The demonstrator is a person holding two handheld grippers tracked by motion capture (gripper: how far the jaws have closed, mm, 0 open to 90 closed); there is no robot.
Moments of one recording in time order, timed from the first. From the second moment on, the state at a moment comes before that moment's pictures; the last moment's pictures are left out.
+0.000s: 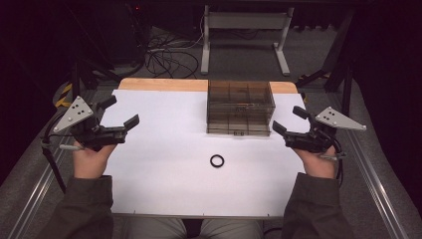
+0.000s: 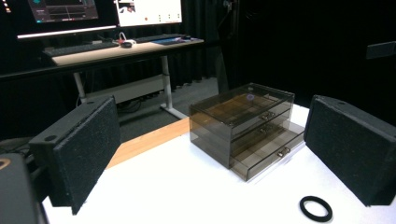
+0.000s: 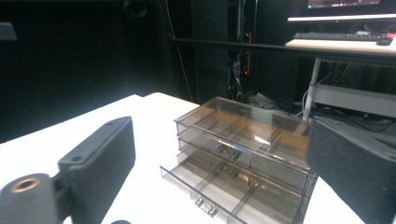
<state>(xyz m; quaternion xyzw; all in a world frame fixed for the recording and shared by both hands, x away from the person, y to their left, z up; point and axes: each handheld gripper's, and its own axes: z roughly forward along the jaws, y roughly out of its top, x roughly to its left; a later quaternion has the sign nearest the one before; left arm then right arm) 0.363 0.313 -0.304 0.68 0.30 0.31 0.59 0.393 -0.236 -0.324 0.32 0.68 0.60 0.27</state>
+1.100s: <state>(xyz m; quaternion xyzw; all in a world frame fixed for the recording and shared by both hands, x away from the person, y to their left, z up) 0.362 0.309 -0.303 0.69 0.29 0.32 0.58 0.413 -0.208 -0.348 0.33 0.72 0.57 0.21</state>
